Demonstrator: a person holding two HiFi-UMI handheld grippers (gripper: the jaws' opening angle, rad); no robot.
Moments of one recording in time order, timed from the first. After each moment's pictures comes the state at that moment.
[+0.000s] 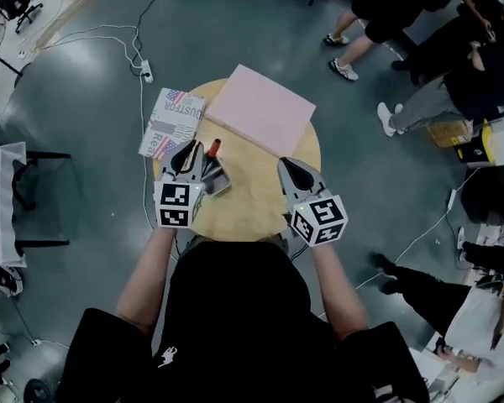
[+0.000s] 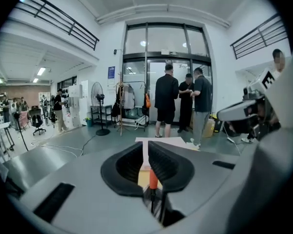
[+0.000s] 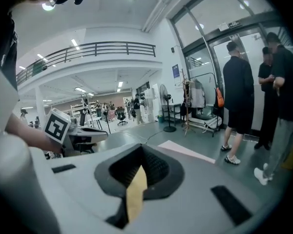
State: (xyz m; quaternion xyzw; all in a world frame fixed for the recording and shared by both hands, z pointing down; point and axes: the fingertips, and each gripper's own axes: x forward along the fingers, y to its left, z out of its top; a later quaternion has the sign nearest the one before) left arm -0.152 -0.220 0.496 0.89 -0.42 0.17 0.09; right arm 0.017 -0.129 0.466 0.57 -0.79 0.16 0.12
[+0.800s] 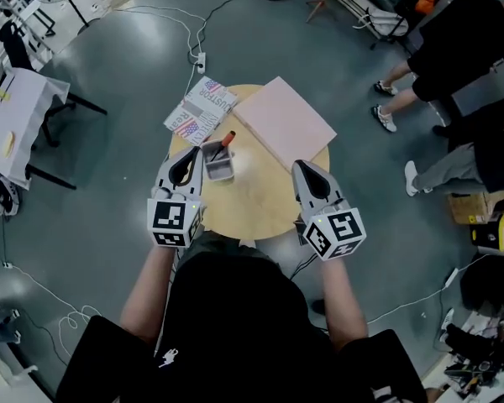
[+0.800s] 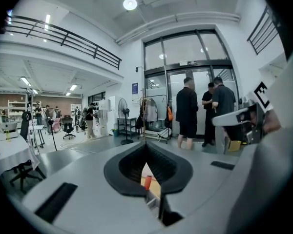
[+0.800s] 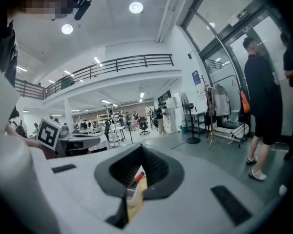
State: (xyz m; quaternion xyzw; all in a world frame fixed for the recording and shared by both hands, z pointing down) left arm -0.159 -0.123 0.402 0.81 -0.57 0.09 0.05; right arm 0.045 -0.108 0.390 0.45 -0.88 0.12 0.05
